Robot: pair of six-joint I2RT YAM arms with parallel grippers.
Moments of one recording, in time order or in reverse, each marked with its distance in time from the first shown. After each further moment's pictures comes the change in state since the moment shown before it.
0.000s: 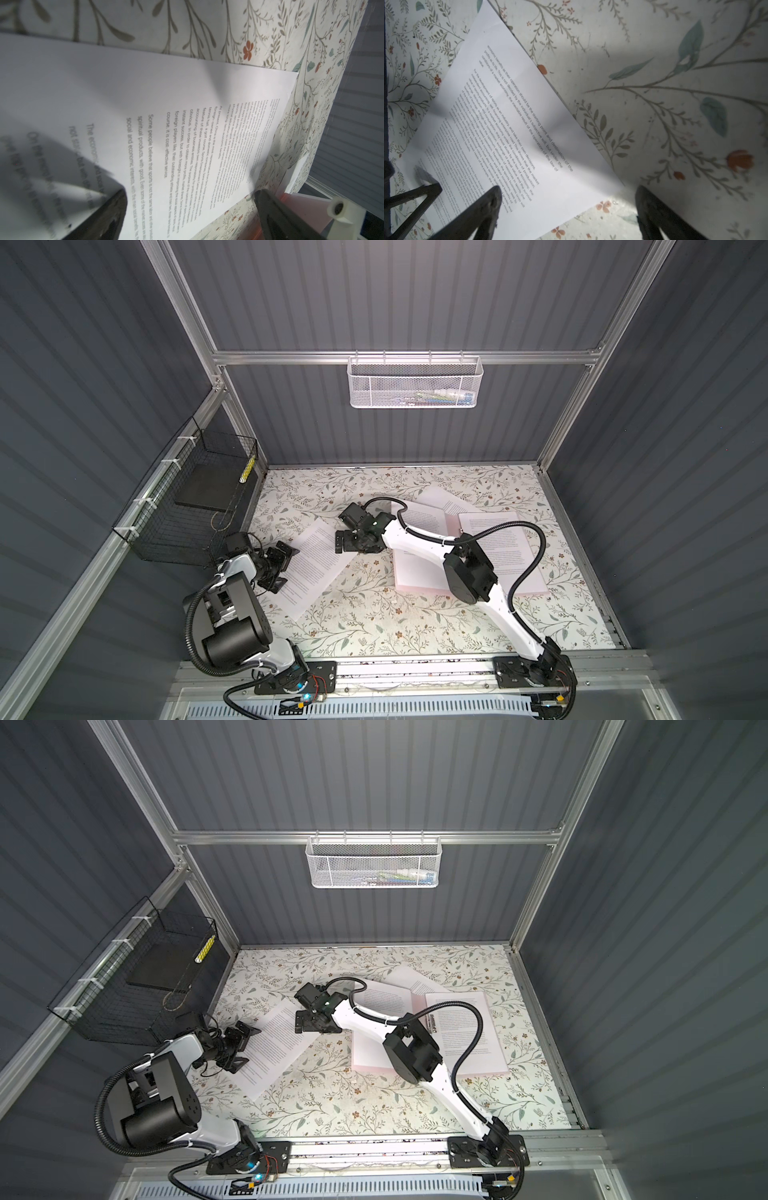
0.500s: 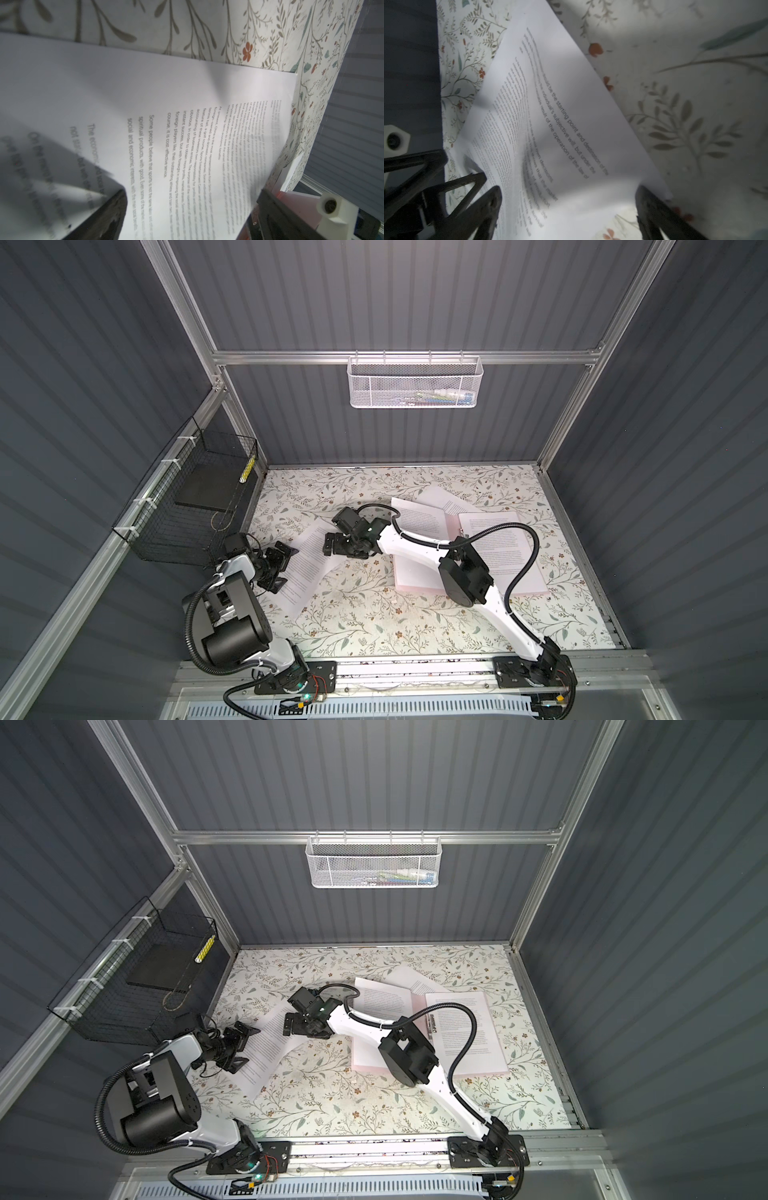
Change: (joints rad) left arm 0.007 0.007 -0.002 0.003 0.024 0.000; right arm 0.041 0.031 0.015 0.137 -0.128 0.113
